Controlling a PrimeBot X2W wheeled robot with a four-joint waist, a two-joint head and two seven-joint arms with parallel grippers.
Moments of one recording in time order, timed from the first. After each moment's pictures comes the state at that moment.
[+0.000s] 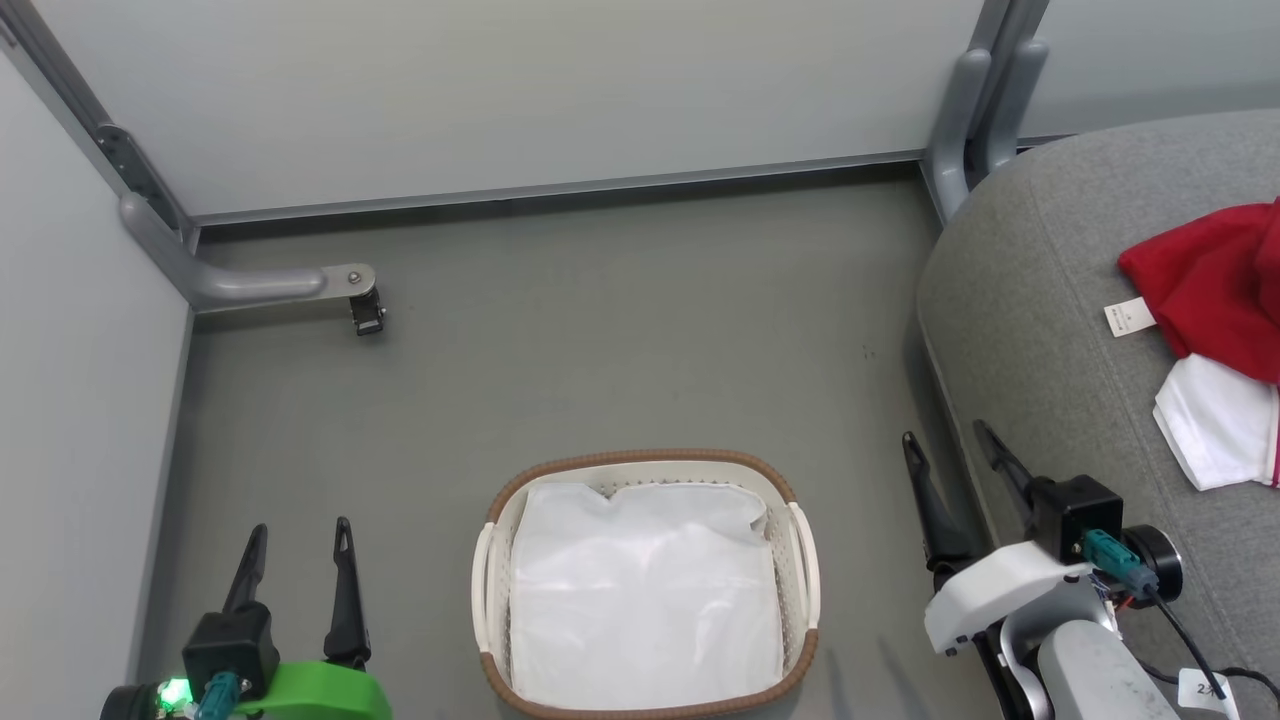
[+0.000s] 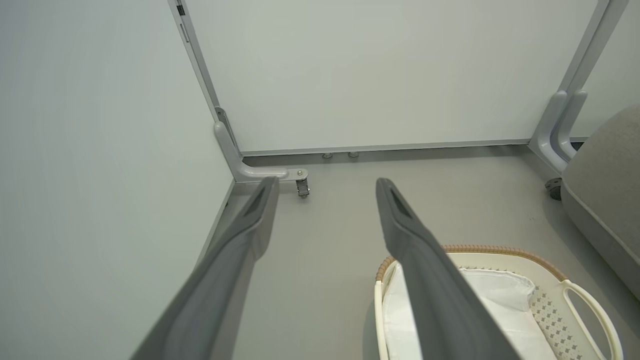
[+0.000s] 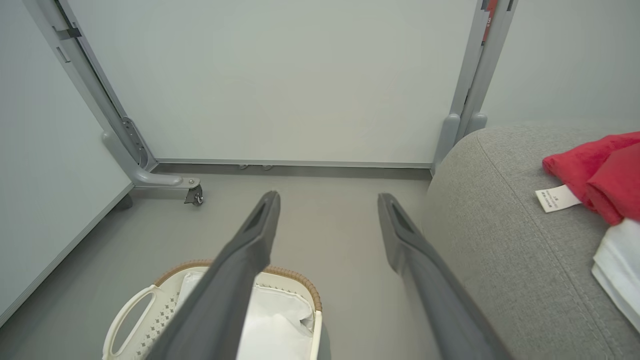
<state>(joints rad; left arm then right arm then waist) 0.00 0.05 0.03 0.28 -0.06 -0.06 -0.26 -0.19 -0.05 0.08 0.38 0.14 0.13 -0.26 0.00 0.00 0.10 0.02</state>
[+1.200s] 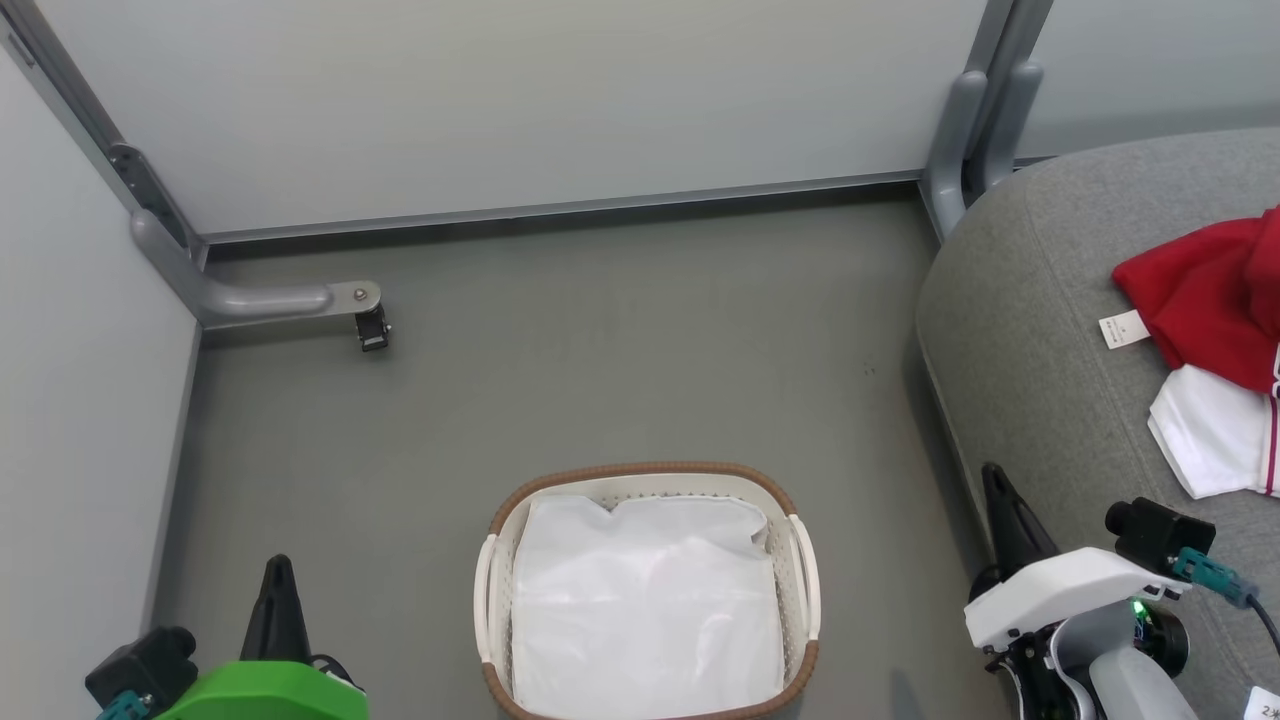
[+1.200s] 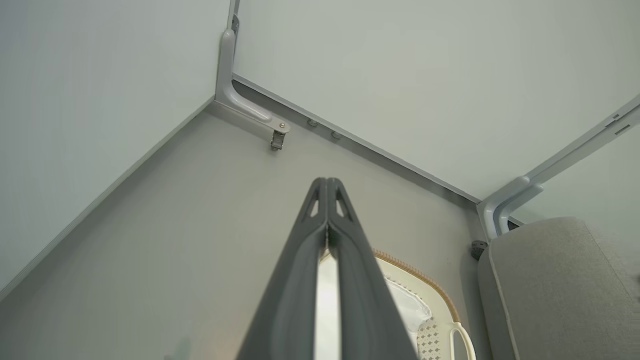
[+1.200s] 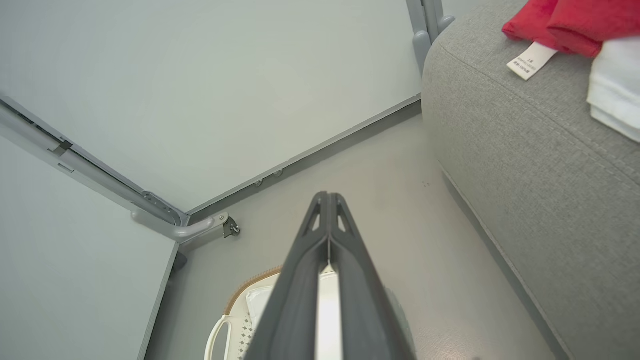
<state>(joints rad) 0.01 0.04 0.06 0.31 -0.57 -0.08 -0.15 -0.14 -0.04 0.03 0.38 0.59 0.13 -0.14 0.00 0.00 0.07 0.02</state>
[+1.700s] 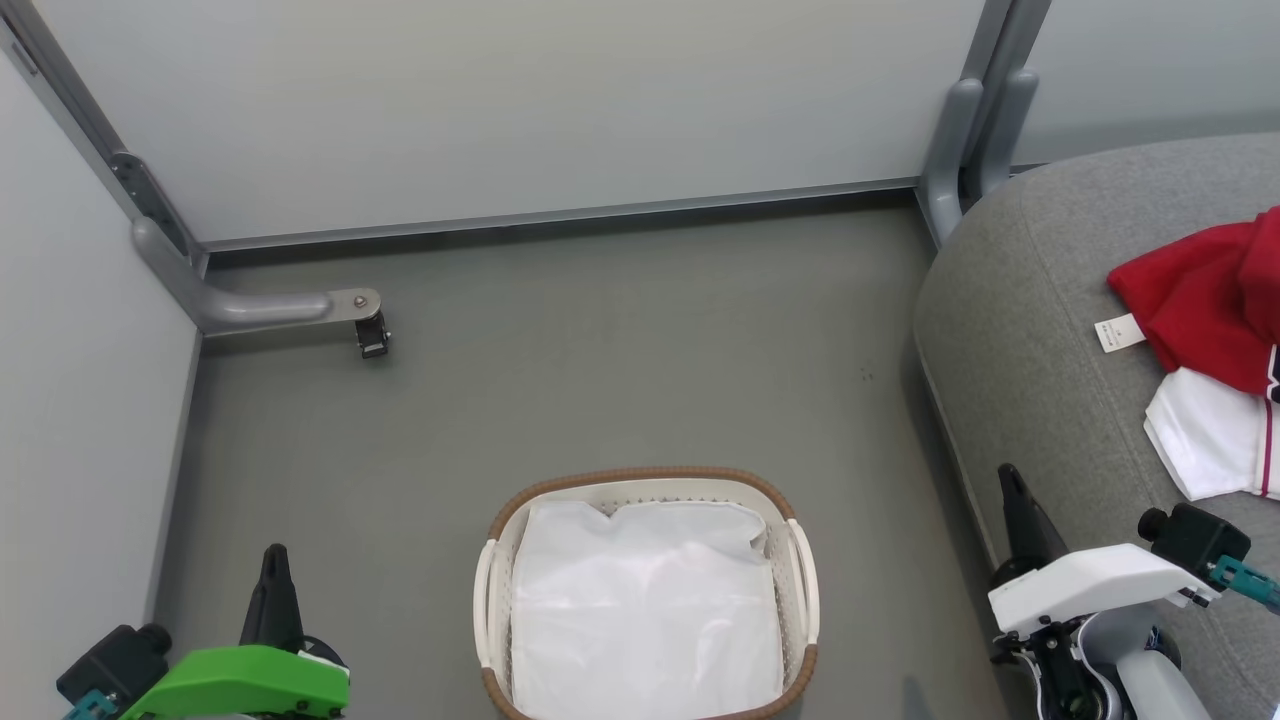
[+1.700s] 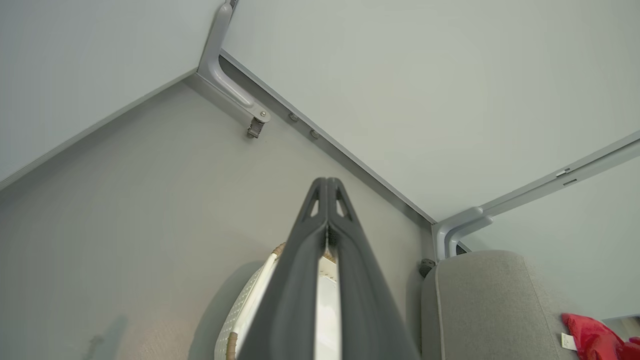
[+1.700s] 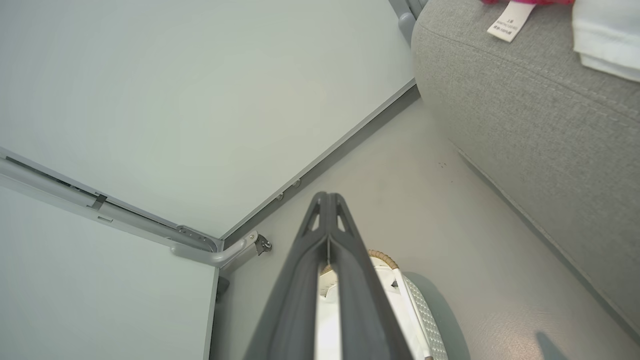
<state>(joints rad) -0.01 0.04 0.07 0.30 -0.79 -0.09 -0.09 -0.13 -0.04 0.00 0.35 0.81 0.13 -0.09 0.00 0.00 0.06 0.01</state>
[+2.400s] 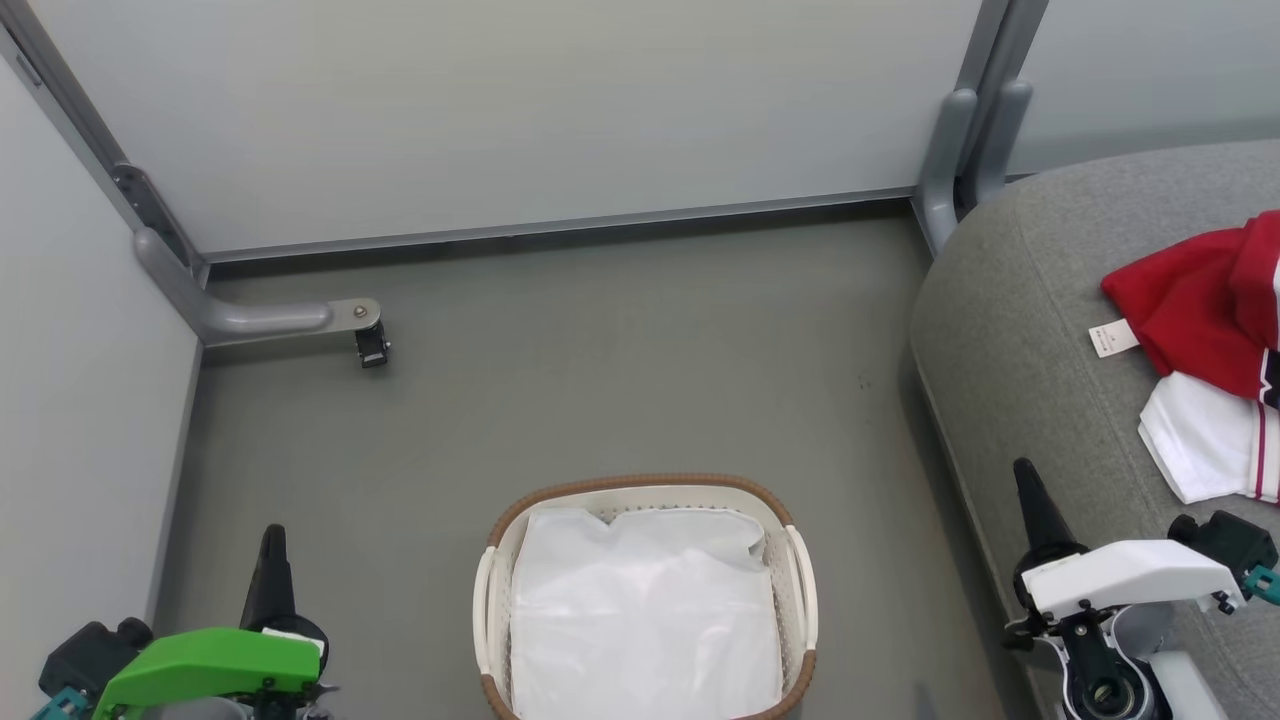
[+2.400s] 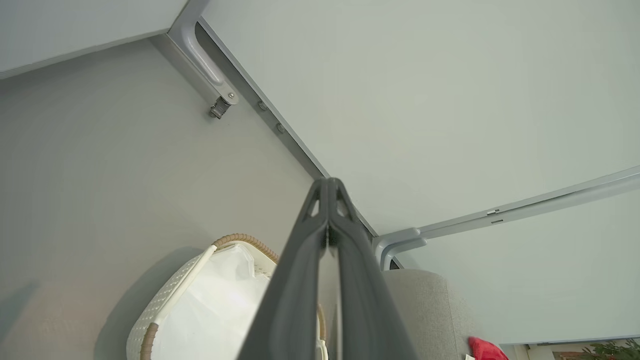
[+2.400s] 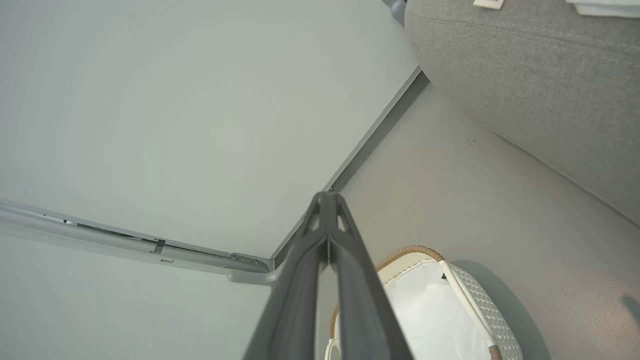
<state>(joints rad) -0.04 0.04 0.08 0.28 -1.05 -0.10 -0.03 -0.13 -0.04 -0.04 0.32 1.06 0.13 -0.03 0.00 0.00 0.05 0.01</state>
